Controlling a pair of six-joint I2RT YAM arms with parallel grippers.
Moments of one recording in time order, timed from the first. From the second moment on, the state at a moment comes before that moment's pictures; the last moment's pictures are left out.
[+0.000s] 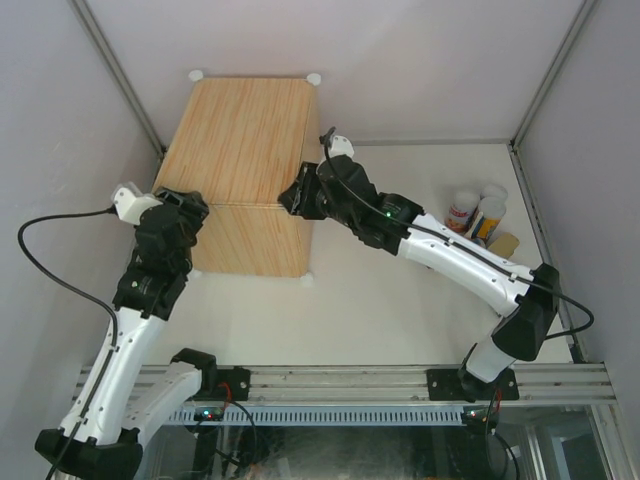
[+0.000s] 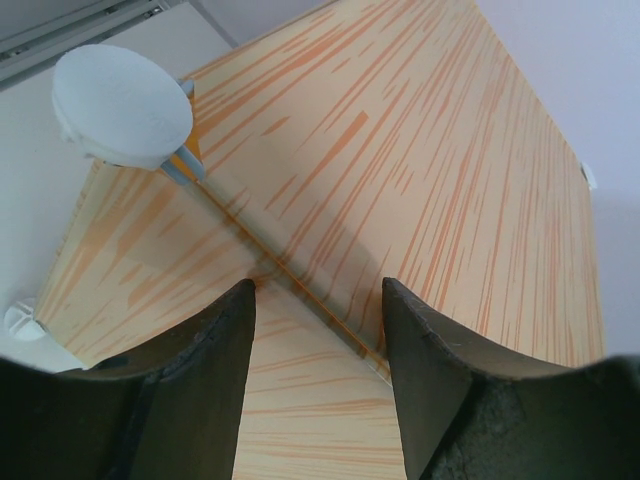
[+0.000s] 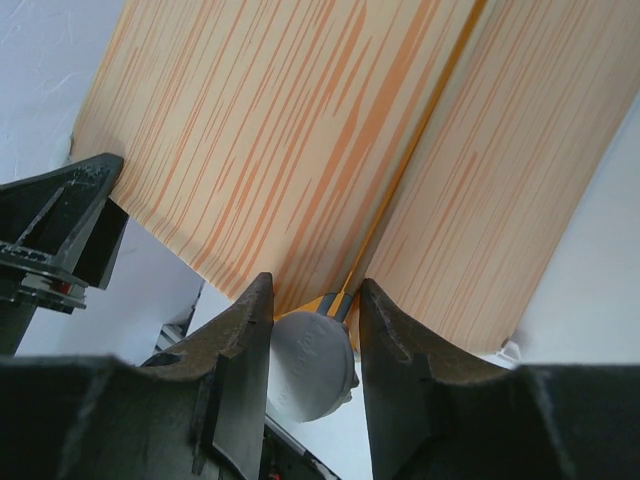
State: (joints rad) left arm -0.26 0.80 0.94 -0.39 -0.56 -0.85; right arm 0.94 1.60 1.62 -0.42 0.19 0.75
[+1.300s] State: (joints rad) left arm -0.07 0.91 0.95 -0.26 -0.54 -0.83; right arm 0.94 1.84 1.93 -0.50 0.14 0.71
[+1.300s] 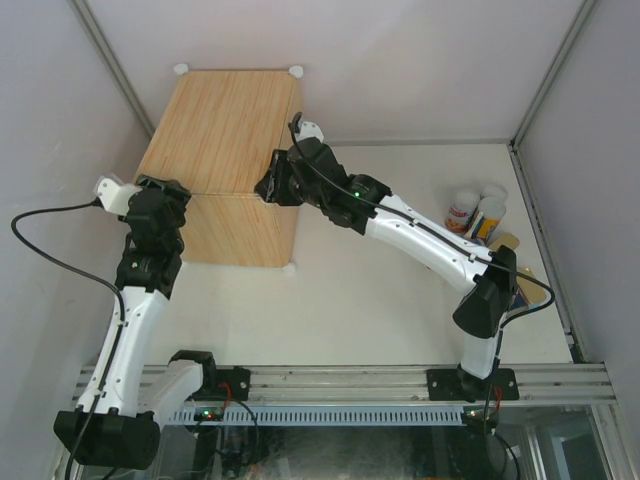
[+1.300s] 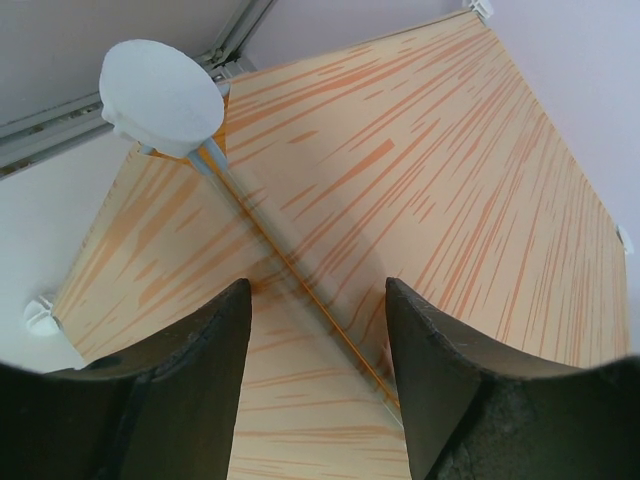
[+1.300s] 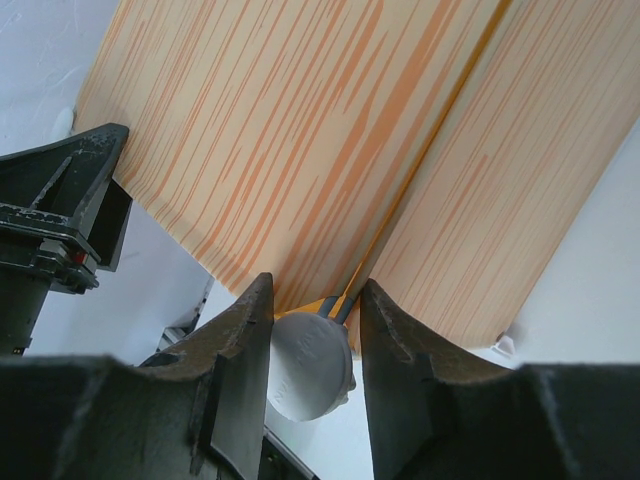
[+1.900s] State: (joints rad) left arm -0.06 0.84 0.98 -0.37 -0.52 -0.82; right arm 0.91 1.79 1.86 -0.48 0.07 0.70
